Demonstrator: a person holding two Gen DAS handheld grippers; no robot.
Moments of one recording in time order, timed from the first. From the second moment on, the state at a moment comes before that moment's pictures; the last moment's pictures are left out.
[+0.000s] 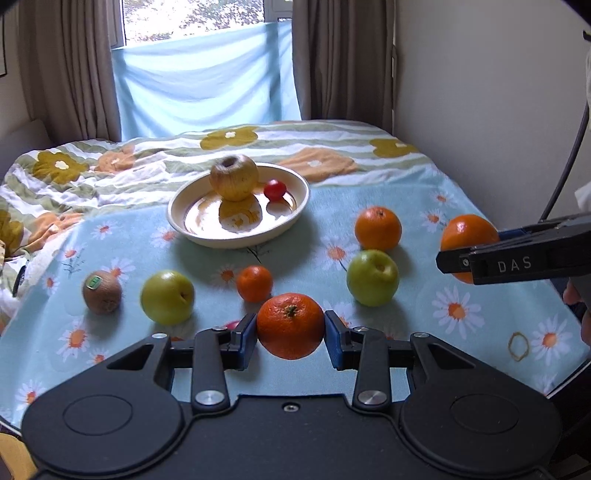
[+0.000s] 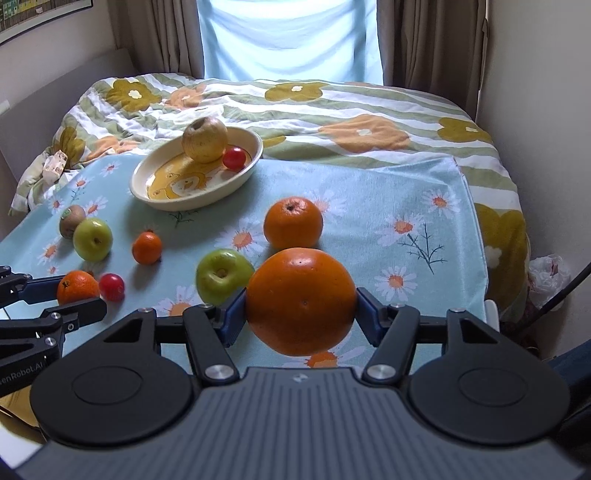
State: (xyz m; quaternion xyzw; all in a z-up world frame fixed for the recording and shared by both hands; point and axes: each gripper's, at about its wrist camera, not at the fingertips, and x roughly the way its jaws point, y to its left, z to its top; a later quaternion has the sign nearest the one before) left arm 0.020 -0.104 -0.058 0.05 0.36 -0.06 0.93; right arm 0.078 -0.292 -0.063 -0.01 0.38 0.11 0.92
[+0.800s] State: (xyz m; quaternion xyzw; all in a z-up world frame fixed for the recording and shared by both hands) left arm 0.068 -0.011 0.021 0.04 0.32 -0.03 0.94; right arm 0.103 -0.191 0.023 0.00 0.36 0.15 0.92
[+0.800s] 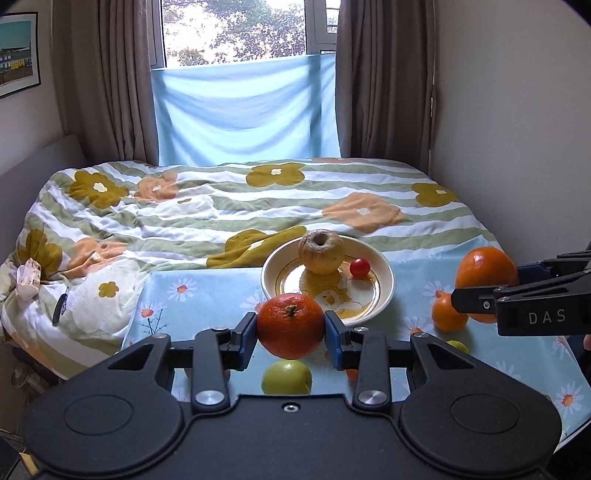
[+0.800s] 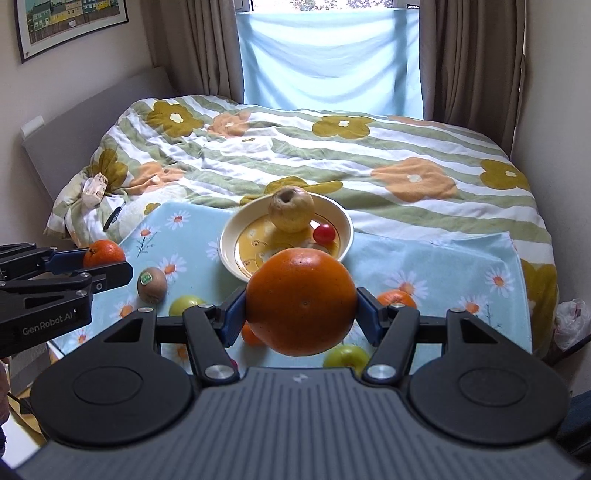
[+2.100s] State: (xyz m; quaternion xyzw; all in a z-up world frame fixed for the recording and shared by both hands) left arm 0.294 -0.005 -0.095 0.18 0.40 -0.22 0.87; right arm 0.263 -0.145 -0.042 0.07 0.41 -0.03 0.91
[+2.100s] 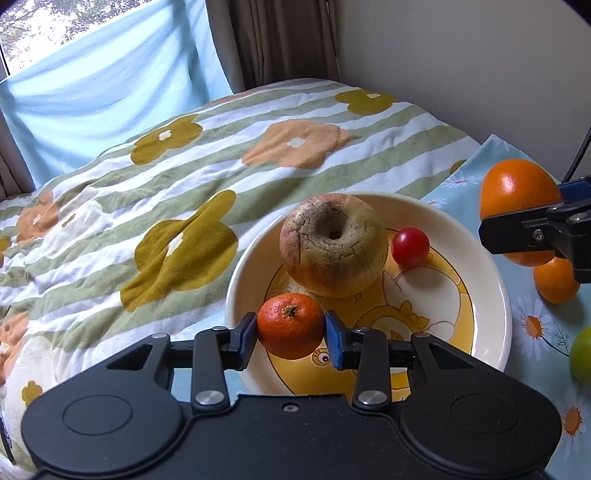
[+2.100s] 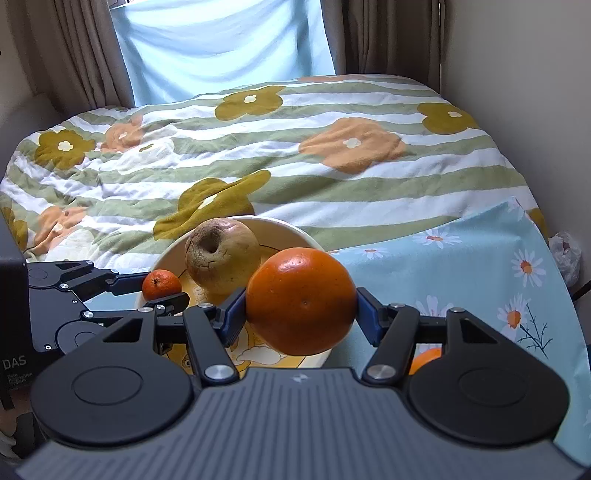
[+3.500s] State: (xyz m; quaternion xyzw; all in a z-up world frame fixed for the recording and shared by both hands) left arm 0.210 0.045 -0.050 0.08 0.40 -0.09 0.91; right arm 0.295 -0.125 -0.093 0.00 0.45 0.08 0.89
